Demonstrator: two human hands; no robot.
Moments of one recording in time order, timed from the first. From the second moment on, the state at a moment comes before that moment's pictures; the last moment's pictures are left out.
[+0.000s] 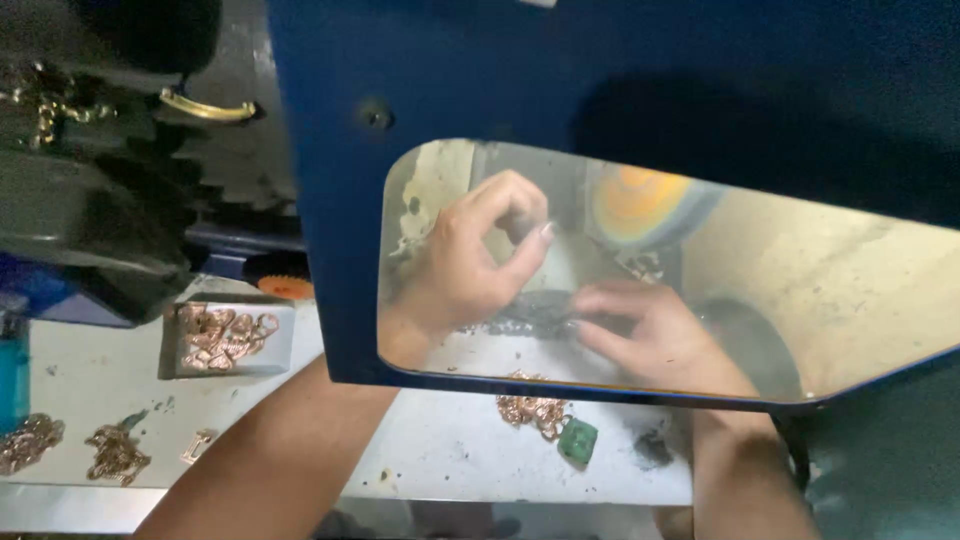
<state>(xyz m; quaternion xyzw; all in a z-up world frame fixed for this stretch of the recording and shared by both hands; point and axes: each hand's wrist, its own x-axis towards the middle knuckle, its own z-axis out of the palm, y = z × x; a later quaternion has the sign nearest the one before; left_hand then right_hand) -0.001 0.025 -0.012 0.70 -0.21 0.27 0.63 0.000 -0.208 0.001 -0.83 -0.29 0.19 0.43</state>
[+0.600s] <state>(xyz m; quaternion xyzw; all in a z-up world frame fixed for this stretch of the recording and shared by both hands) -0.005 0.029 -0.028 0.67 -0.24 0.27 0.65 -0.014 -0.198 0.012 -0.88 -0.32 0.25 0.26</state>
